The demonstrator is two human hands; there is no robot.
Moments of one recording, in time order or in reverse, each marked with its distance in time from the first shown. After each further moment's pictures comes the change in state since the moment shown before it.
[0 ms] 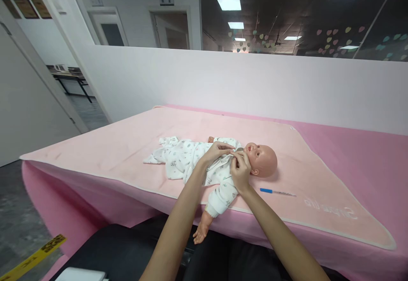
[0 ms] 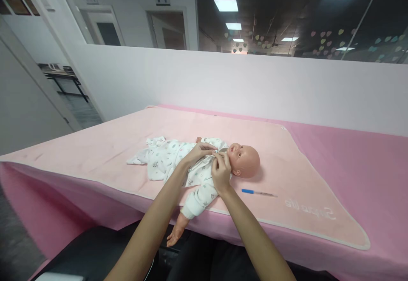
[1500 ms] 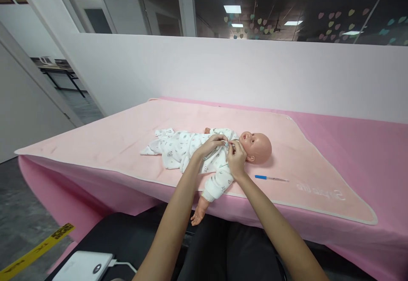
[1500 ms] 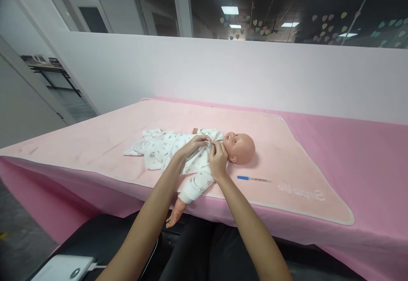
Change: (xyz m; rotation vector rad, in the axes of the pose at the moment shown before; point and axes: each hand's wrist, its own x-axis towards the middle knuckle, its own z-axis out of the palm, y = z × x) left_hand -0.005 0.006 0.001 0.144 -0.104 0.035; right_hand 0.005 0.004 0.001 -0.018 -0.042 0.092
